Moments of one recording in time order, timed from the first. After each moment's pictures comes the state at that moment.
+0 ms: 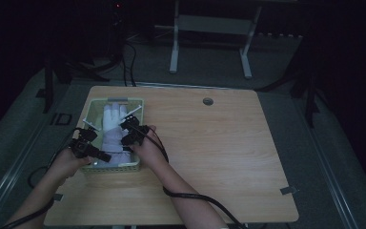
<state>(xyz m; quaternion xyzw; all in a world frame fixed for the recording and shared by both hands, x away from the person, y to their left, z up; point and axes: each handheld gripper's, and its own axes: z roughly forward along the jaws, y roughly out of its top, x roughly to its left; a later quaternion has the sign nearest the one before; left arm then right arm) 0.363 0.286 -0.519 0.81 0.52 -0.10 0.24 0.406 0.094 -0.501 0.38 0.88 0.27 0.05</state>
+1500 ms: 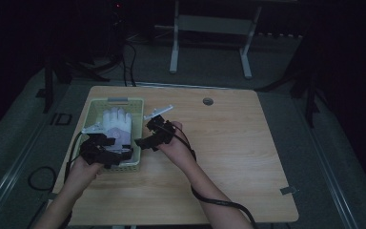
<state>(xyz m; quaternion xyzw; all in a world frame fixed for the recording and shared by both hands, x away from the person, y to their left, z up) 0.306 0.219 -0.468 0.79 0.43 0.06 0.44 0.389 0.005 -0.465 0.29 0.87 0.38 0.06</state>
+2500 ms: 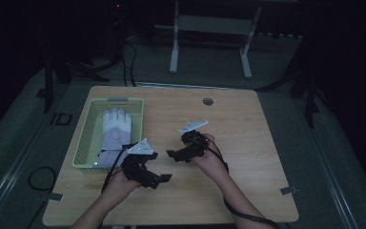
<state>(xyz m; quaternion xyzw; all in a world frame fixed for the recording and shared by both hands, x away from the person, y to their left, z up) 0.282 0.111 -0.483 0.84 0.29 0.02 0.46 0.369 -0.094 -0.490 0.30 0.87 0.37 0.08</state>
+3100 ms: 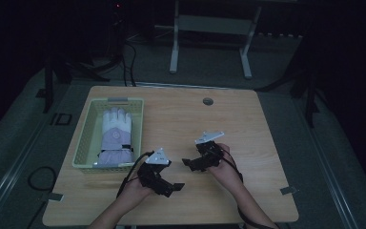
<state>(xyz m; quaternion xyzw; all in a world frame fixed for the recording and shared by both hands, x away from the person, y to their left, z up) 0.280 0.075 -0.519 0.85 0.27 0.01 0.46 0.355 -0.145 -0.520 0.31 0.88 0.36 0.09</state>
